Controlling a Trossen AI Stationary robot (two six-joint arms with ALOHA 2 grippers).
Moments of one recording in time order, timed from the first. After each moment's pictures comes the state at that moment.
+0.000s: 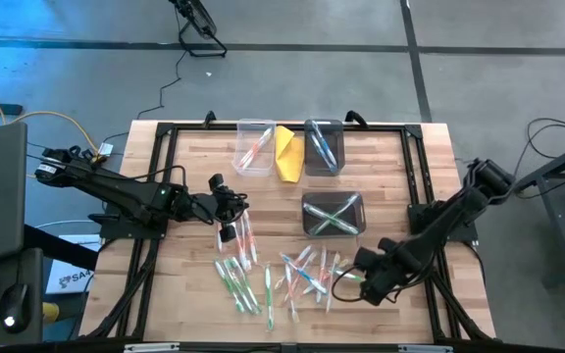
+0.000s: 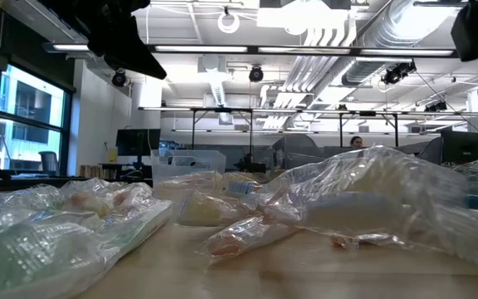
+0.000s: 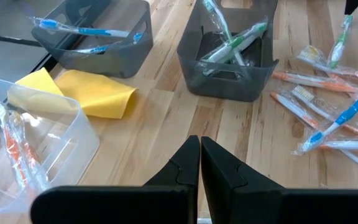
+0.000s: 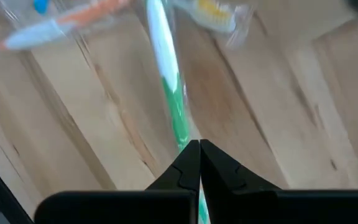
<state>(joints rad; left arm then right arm) -0.24 1.07 0.72 -0.24 -0.49 -0.24 0.73 1.53 0.94 -0.81 0.09 1.24</state>
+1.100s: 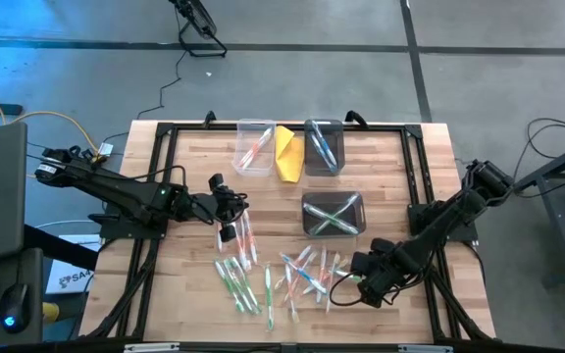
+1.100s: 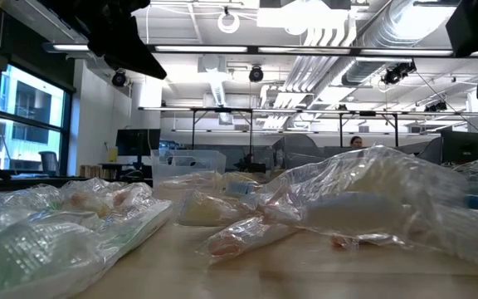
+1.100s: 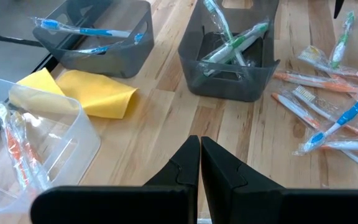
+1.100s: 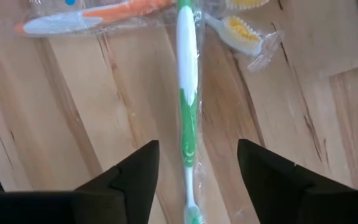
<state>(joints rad) -0.24 1.07 0.72 -0.24 -0.49 -0.24 0.72 1.55 0.94 -0.75 0.10 1.07</state>
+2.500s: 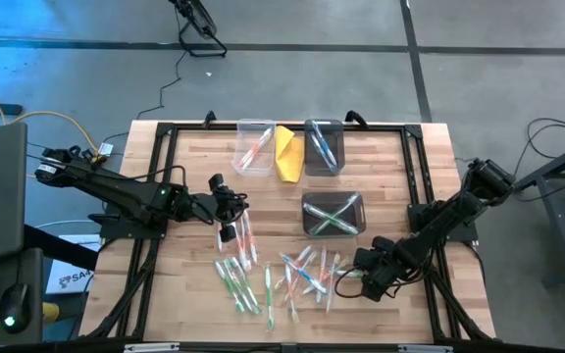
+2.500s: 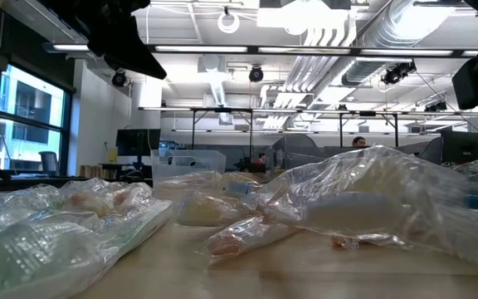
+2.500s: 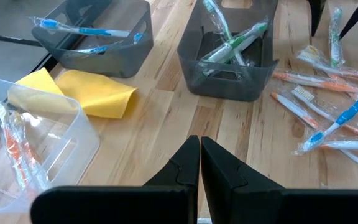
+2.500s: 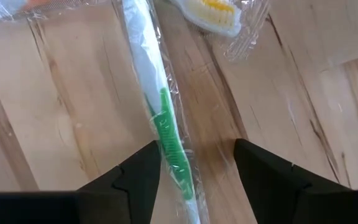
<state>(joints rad) -0.24 1.07 0.72 -0.24 -0.49 -0.24 0.72 1.54 0.70 -0.48 0.14 1.10</state>
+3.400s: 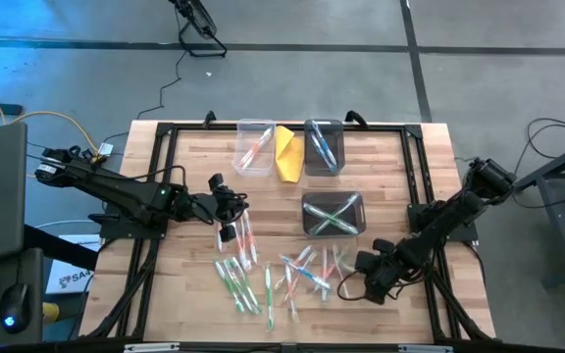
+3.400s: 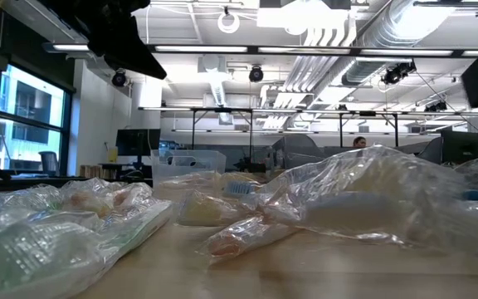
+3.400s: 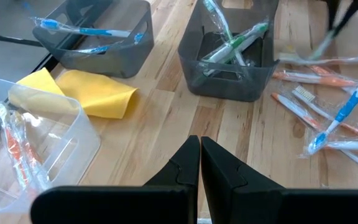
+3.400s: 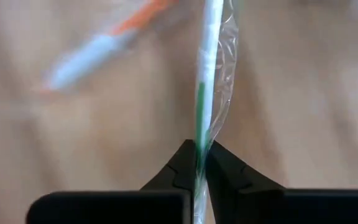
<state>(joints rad) -0.24 1.07 0.72 -0.24 -0.49 -0.24 0.74 1.51 0.70 -0.47 0.10 1.08</state>
